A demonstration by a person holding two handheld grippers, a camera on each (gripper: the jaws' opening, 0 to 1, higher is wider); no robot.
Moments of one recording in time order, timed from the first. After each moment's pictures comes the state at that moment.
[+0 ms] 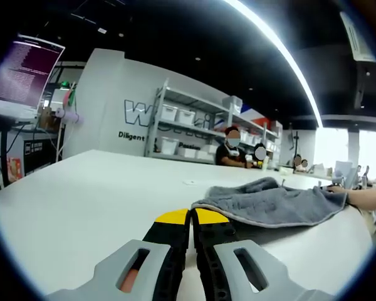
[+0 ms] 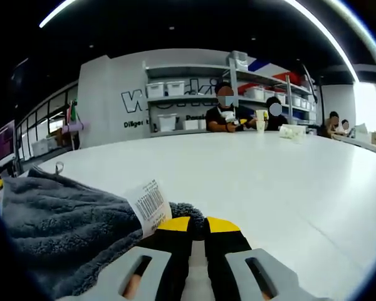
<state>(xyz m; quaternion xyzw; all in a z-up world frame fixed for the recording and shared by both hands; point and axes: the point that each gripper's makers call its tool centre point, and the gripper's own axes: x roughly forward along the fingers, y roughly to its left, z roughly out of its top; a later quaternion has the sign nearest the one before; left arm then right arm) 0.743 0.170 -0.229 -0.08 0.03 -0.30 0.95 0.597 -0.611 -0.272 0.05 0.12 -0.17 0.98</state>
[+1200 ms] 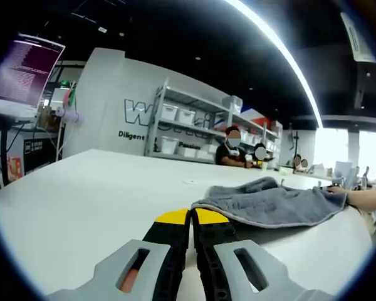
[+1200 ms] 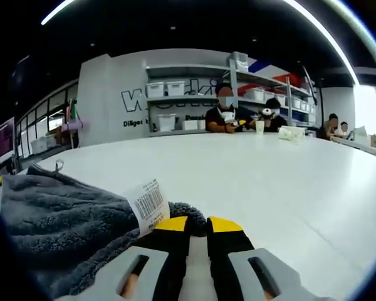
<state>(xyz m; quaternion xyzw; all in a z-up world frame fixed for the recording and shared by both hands) 0.742 0.170 -0.229 -0.08 0.03 -0.30 0.95 0.597 -0.612 -0.272 0.04 0.12 -0.17 0.98</state>
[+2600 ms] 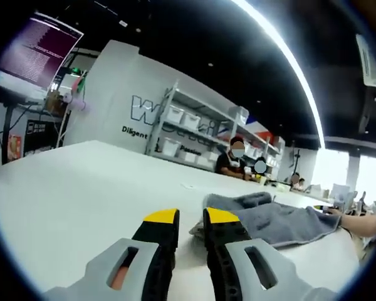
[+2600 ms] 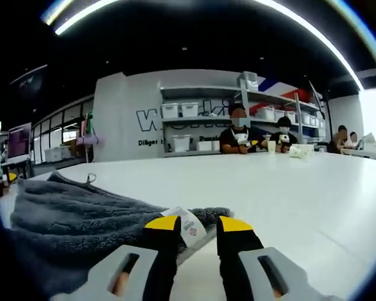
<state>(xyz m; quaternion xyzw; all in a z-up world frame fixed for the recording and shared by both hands) 0.743 0.177 -0.221 -0.16 0.03 -0.29 0.94 0.571 -0.565 -0.238 0.04 0.04 -0.11 0.99</state>
